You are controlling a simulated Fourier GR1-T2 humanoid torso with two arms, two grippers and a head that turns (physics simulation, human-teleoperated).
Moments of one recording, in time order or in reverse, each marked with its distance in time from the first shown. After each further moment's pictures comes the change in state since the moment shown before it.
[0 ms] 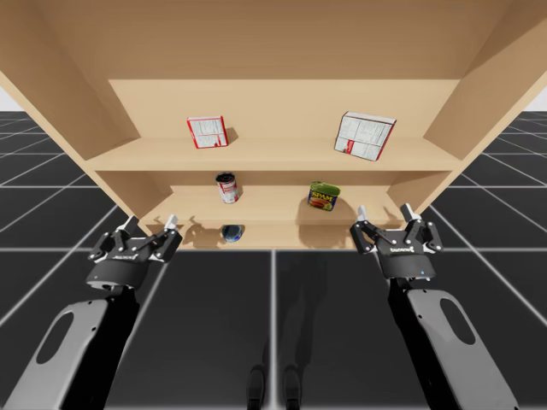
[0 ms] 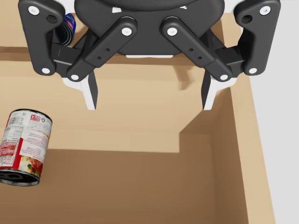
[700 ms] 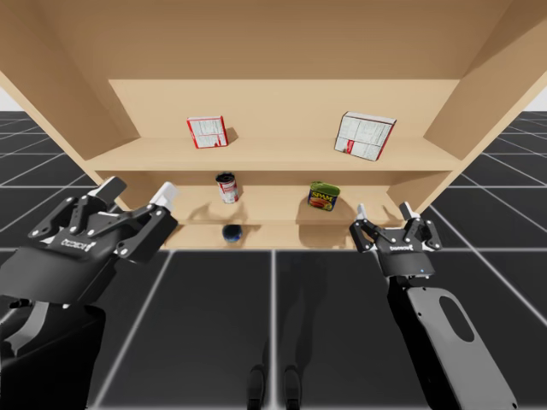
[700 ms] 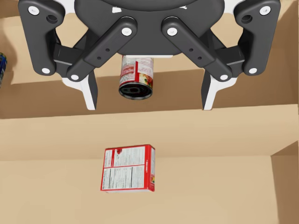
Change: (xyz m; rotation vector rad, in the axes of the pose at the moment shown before) left arm 0.121 -0.058 0.039 -0.212 -0.101 0.036; right arm 0.001 0.001 -0.003 0.006 0.000 -0.012
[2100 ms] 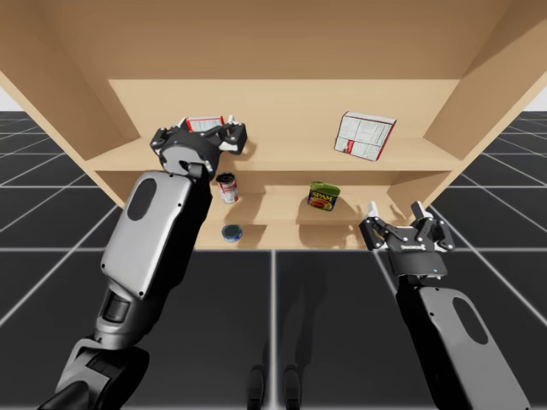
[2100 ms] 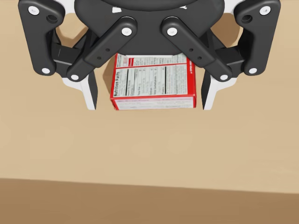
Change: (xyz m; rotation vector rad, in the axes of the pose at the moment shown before) left arm 0.012 -0.062 -0.175 0.238 0.047 -0.031; right arm 0.005 -0.015 0.000 -0.040 -0.011 -0.018
